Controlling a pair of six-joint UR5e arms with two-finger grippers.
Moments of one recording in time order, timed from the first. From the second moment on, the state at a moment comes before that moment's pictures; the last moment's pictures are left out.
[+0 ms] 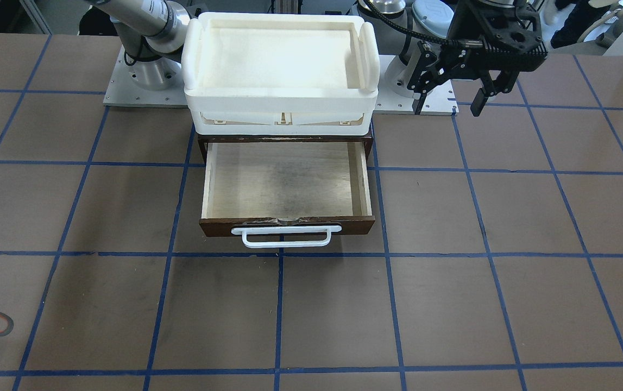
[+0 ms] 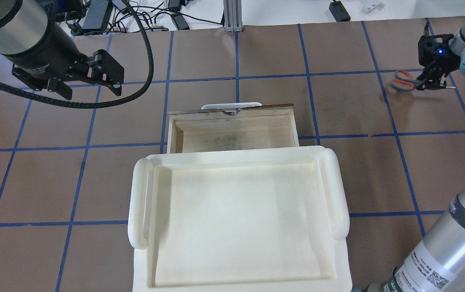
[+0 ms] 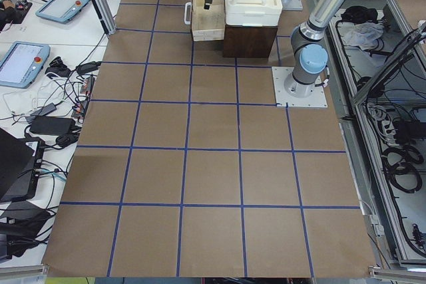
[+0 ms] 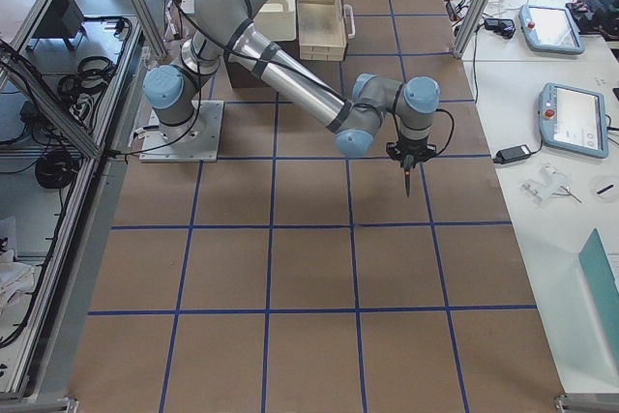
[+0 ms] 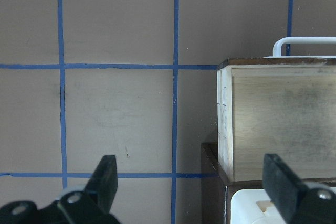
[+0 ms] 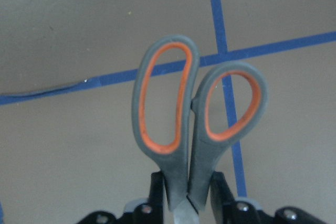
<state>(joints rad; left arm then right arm) -1.55 -1.43 -1.61 -1.52 1.55 -0.01 1.13 -1.00 1.40 -2.12 -1.50 -1.85</state>
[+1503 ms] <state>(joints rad) -1.55 -1.43 -1.62 -1.52 1.55 -0.01 1.79 -1.28 1.41 -1.77 -1.61 -1.42</state>
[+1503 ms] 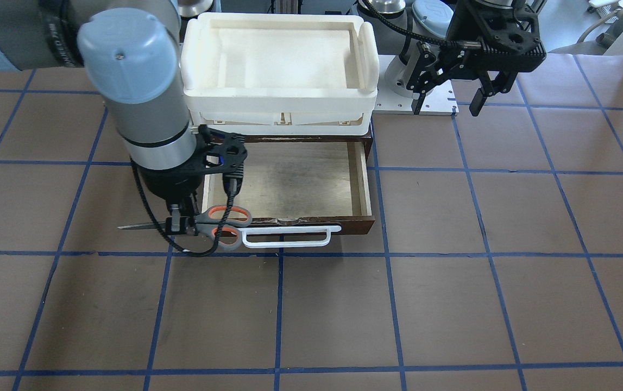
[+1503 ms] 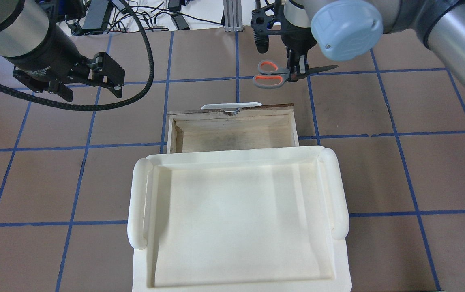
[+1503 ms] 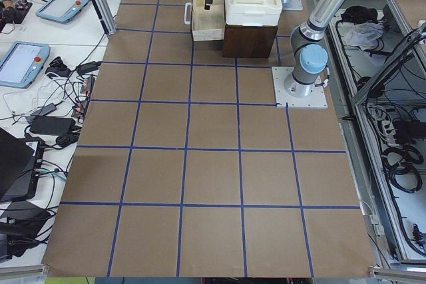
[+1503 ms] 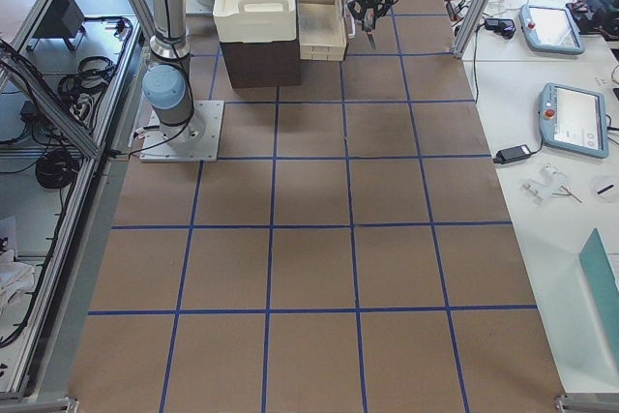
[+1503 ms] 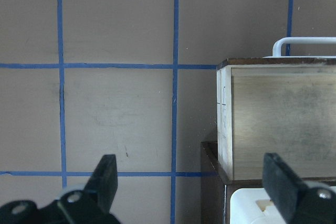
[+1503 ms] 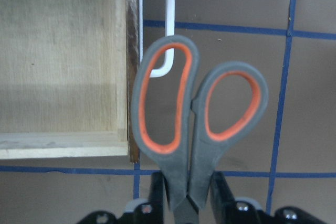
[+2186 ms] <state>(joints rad) -1.55 -1.42 -1.62 -1.52 1.55 -0.01 1.94 -1.27 1.44 -1.77 -1.55 -1.39</state>
